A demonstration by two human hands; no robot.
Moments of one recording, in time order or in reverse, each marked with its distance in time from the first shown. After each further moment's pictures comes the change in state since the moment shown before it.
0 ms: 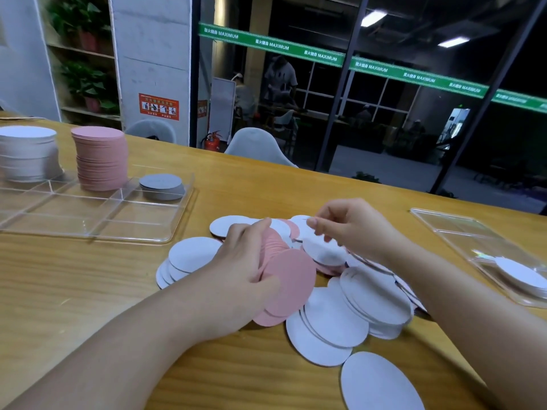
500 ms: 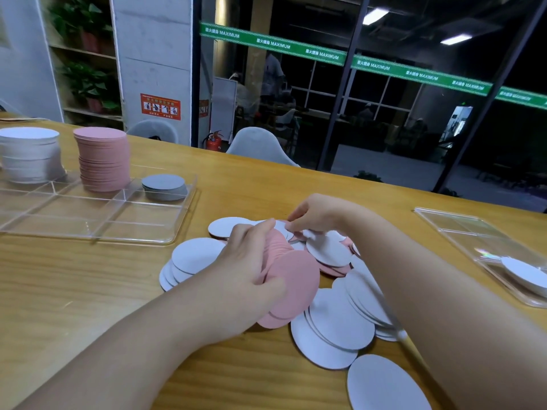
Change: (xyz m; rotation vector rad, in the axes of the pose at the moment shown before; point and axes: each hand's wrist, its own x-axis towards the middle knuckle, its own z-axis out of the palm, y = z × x) left_hand -0.005 0.006 -0.006 -0.009 0.003 0.022; right_hand 0.075 0.002 0.023 -0.281 -0.307 0.289
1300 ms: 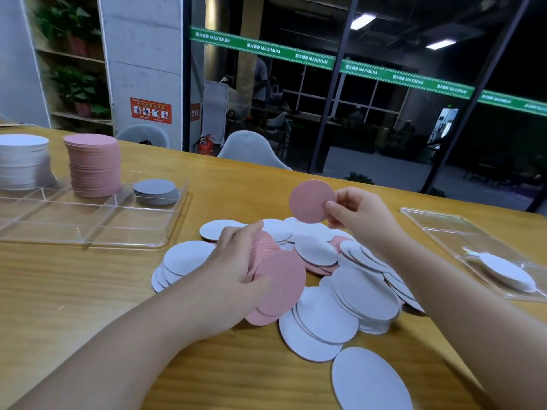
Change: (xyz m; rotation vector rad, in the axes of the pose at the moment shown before) left_hand 0.000 -0.014 0.001 -0.072 -0.083 -0.025; right_hand -0.062 0.042 -0.005 0.603 0.516 -0.198
